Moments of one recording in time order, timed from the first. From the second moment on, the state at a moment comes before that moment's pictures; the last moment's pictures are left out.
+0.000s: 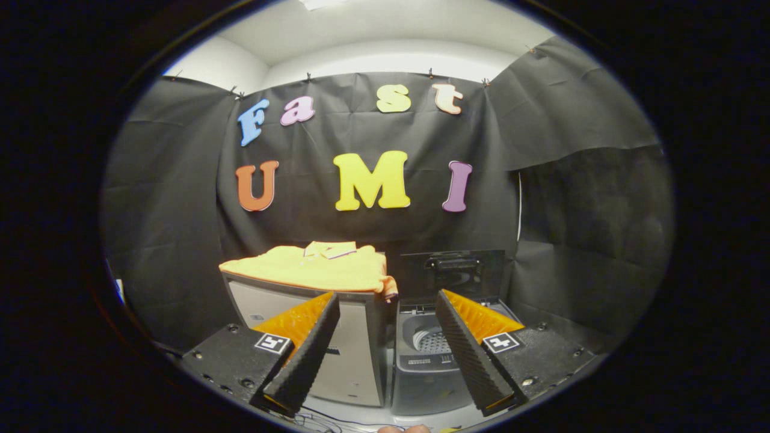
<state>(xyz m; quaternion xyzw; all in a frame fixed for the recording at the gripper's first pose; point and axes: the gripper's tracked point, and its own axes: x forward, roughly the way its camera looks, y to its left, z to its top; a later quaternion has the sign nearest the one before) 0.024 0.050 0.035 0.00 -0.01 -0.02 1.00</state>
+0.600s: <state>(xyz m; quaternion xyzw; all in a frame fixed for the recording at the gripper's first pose) 0.091 0.156 0.094 0.03 0.01 0.00 1.00</state>
